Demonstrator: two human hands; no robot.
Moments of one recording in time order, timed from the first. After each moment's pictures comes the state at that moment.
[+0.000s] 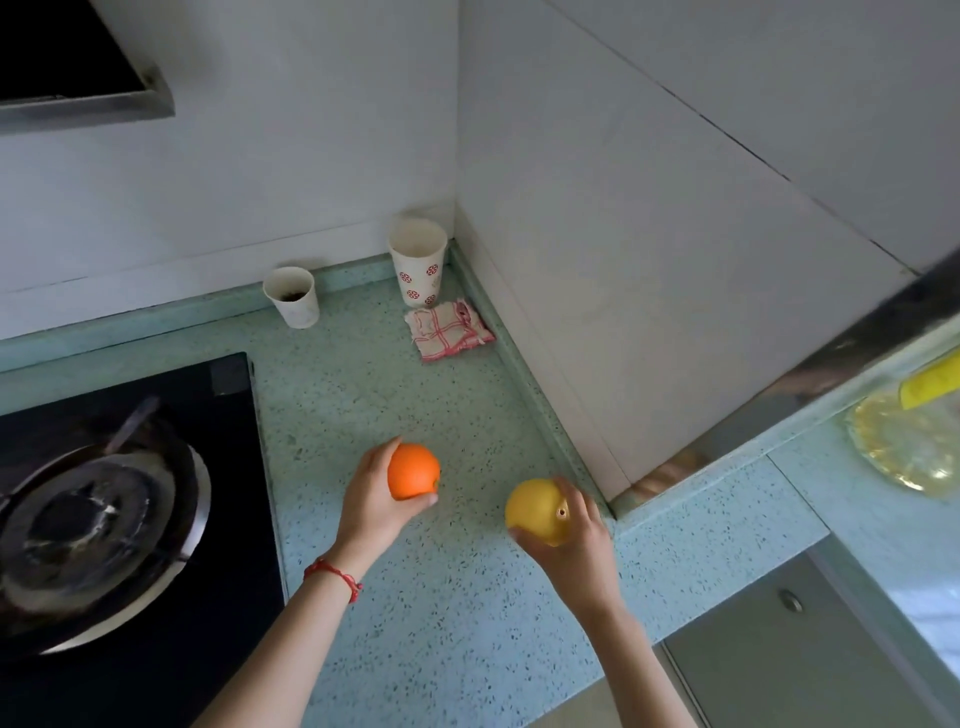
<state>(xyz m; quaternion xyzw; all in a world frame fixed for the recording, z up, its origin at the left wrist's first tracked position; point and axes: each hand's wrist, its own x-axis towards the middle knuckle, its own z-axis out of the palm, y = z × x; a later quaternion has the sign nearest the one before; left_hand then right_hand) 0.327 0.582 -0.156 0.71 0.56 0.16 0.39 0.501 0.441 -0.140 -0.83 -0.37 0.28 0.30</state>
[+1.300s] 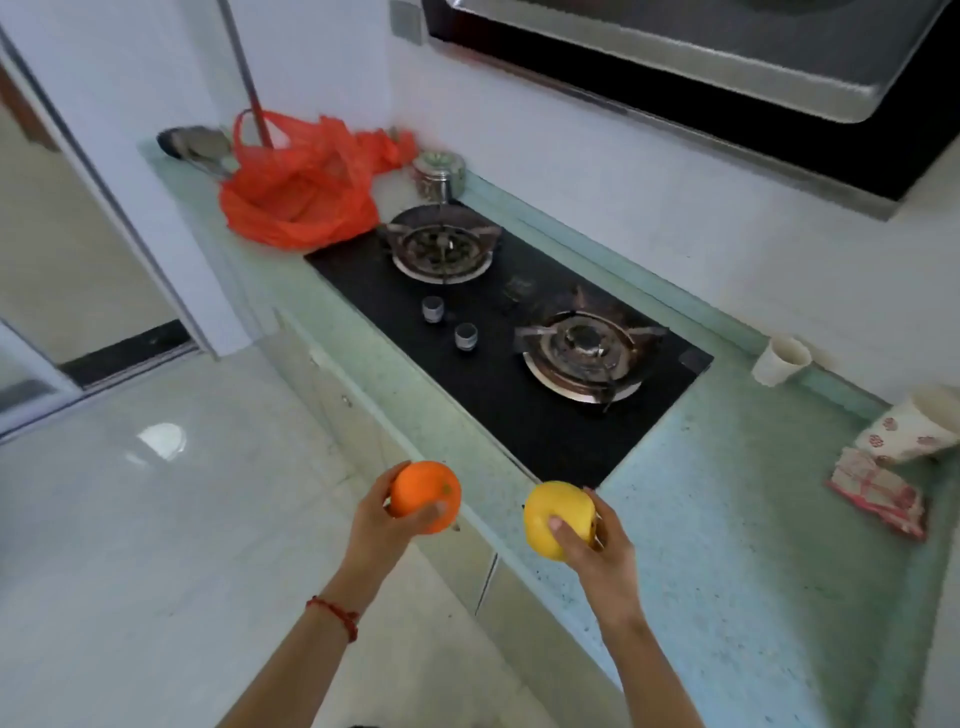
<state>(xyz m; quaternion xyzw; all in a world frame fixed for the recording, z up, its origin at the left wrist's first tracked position) 0.135 0.244 -0.108 0.13 0.75 0.57 0.31 0.319 0.370 -0.102 -0.49 -0.59 0.60 0.25</state>
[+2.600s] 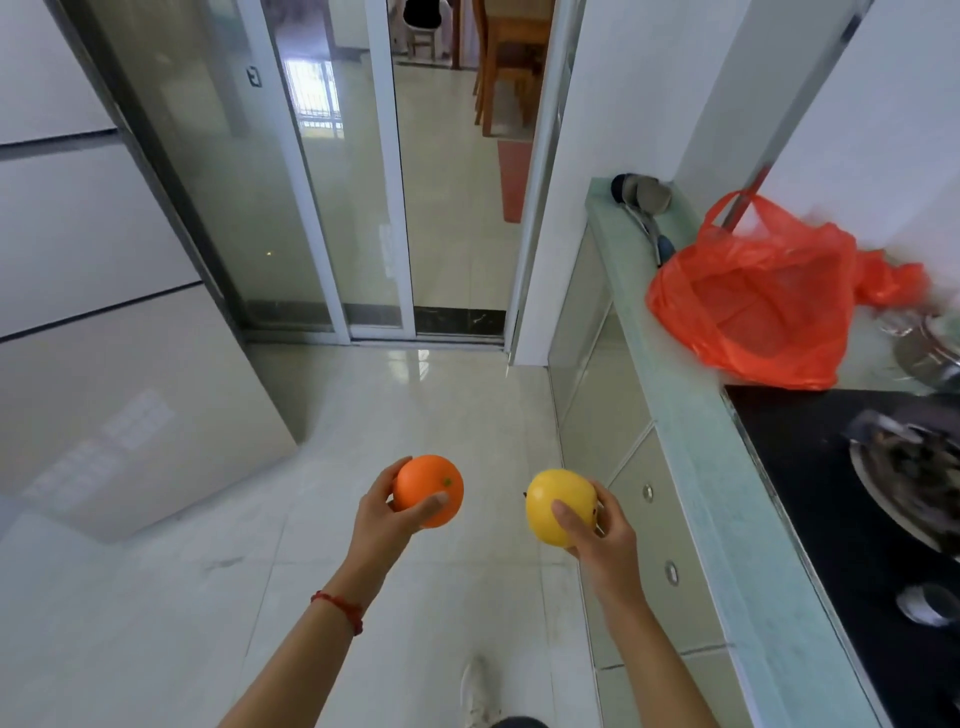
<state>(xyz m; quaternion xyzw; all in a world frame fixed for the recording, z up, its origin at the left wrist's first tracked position) -0.215 -0.015 -0.124 -0.14 0.72 0.67 0.09 -0.177 0.203 -0.113 -0.23 -0.67 0.70 0.01</state>
